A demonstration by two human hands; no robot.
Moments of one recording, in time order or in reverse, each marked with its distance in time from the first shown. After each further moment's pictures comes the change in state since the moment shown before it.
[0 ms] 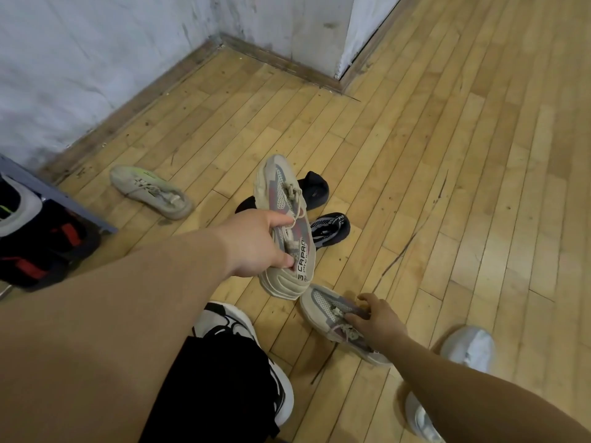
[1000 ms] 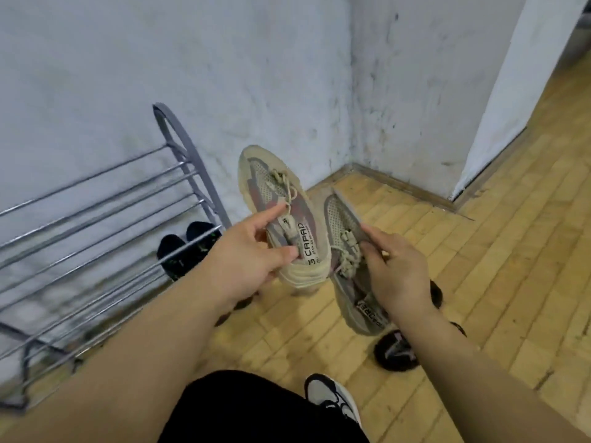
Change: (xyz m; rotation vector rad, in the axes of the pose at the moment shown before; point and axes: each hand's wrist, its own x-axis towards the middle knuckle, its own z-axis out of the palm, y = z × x) left_hand -0.201 -0.055 -0.149 -0.554 0.626 0.213; right_hand -0.168 -0.341 -0.139 0.519 0.532 -0.966
